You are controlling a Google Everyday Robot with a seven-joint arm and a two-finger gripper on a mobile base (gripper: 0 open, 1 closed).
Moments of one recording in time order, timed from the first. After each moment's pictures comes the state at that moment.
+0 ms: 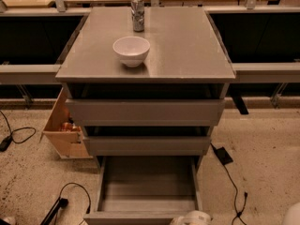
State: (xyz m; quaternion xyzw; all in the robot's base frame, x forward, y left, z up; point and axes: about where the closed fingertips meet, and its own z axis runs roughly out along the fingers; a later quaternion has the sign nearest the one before) arm 0.399 -0.114 0.139 -0.60 0.78 0.03 0.19
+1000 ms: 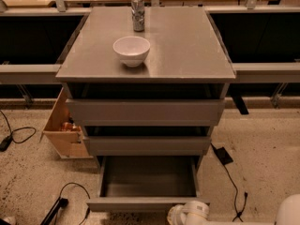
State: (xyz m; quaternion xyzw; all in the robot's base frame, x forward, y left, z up) arm 0.444 -0.112 0.151 -0.61 0.76 0.01 0.21
